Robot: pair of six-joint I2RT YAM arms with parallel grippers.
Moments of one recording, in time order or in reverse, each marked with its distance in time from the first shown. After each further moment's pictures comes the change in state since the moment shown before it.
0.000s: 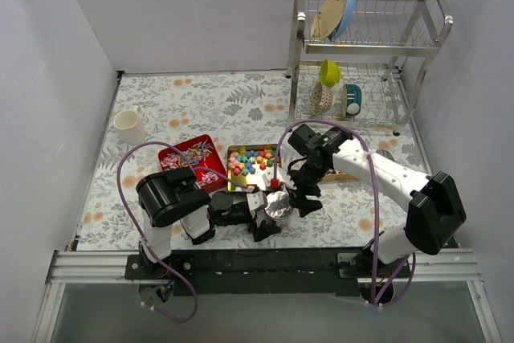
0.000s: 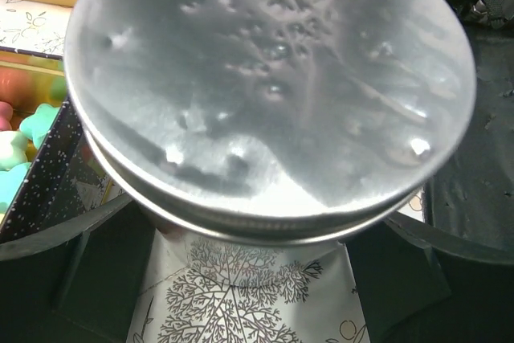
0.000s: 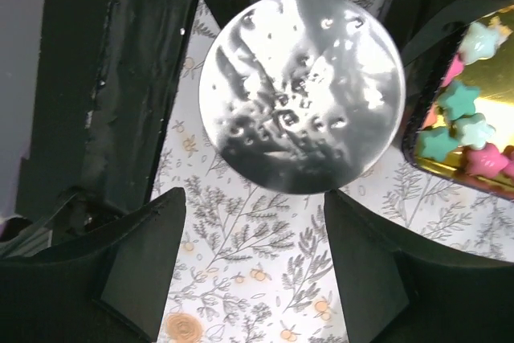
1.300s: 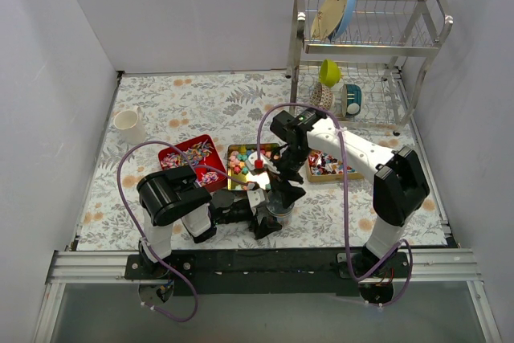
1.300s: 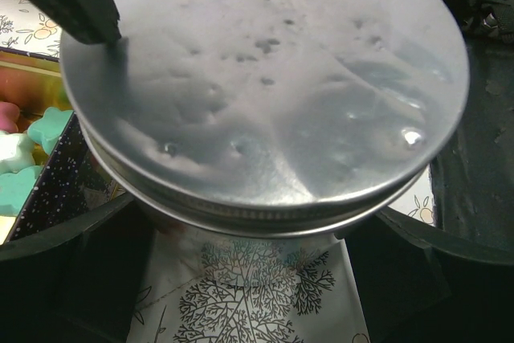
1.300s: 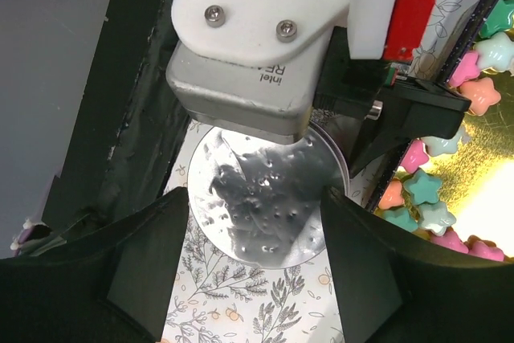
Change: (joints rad) left arm 0.015 0.009 0.022 -0.004 0.003 -0.027; right arm 0.000 0.278 0.304 -0.181 -0.164 -0.094
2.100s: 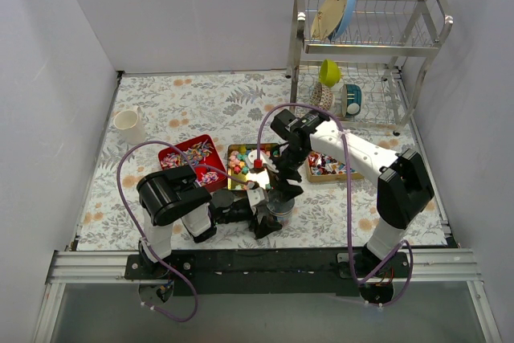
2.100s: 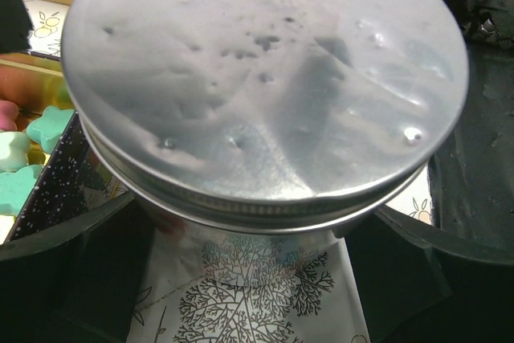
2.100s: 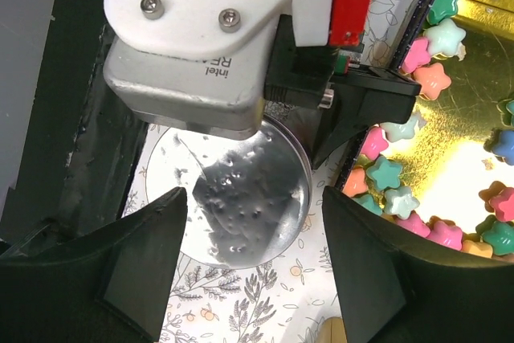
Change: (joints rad) left arm 0.003 0.000 0.002 0.000 0.003 -0.014; right arm 0.000 -0.039 -0.048 0.139 0.043 0.061
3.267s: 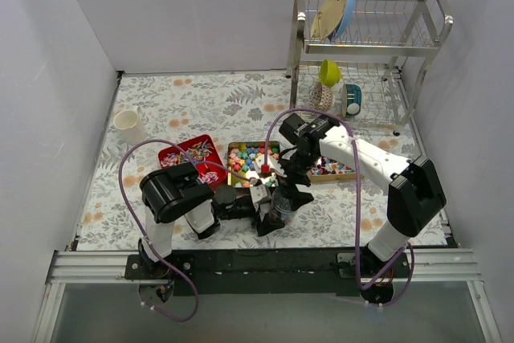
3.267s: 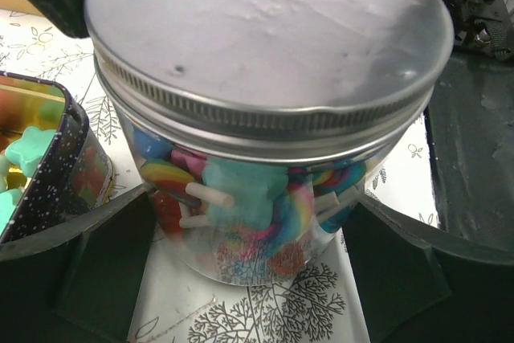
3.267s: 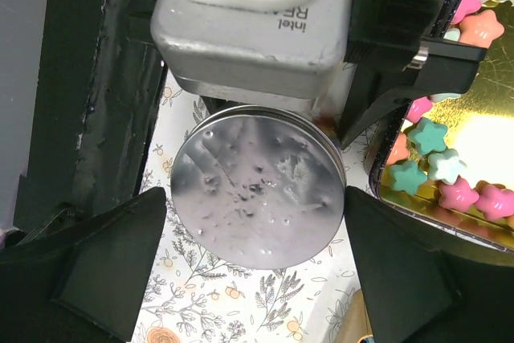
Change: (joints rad) left arm 0.021 0.027 0.047 -0.015 0.053 -0.011; right arm -0.020 -0.080 -0.101 0.006 0.058 0.027
